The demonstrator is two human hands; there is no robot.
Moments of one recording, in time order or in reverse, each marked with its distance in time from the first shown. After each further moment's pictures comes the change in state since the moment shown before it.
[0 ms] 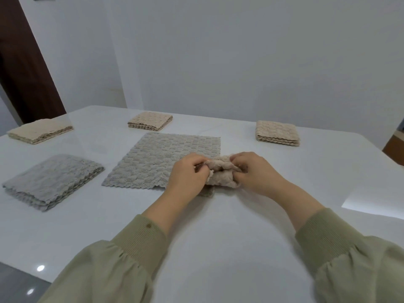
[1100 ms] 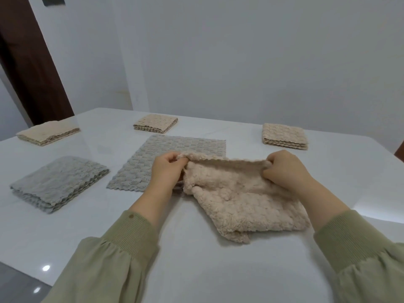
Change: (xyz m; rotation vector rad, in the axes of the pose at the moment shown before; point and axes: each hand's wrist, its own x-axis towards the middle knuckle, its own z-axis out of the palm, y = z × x) left_hand 0.030 -0.036 -0.026 -0.406 0.192 -0.433; right_hand 0.006 0.024 -0.027 -0.202 0.061 0.427
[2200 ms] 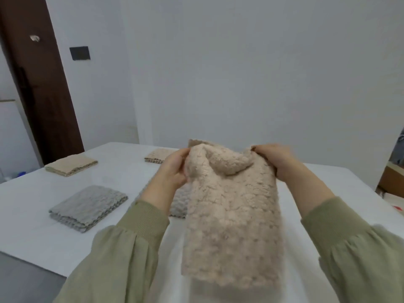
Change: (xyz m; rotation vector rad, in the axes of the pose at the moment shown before) left_hand -0.018 0.112 -0.019 -0.688 -0.413 -0.316; right_hand -0.022 -0.072 -0.103 0.910 -0.073 0.220
